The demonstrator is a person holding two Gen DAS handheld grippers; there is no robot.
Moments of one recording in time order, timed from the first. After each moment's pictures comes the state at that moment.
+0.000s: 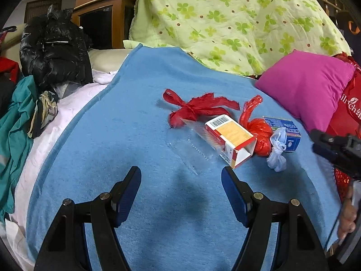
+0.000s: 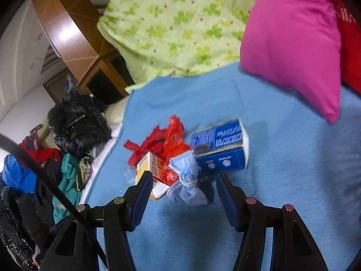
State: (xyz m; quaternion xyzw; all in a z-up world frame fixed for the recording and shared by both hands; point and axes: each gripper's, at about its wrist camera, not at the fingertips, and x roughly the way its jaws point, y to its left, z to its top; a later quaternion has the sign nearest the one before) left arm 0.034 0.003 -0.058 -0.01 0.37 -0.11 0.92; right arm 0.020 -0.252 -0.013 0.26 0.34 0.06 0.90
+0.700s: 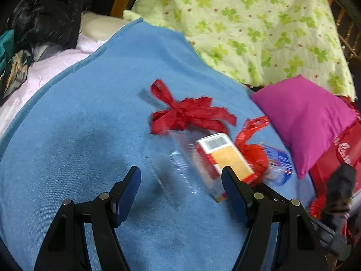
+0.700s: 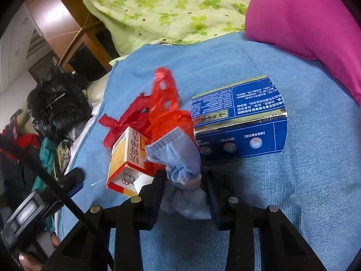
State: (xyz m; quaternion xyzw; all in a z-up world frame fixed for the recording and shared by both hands) left arm 0.111 0.005 -0.082 -0.15 0.42 -0.15 0.88; right arm 0.072 -0.213 -0.064 0.23 0.41 0.04 0.88
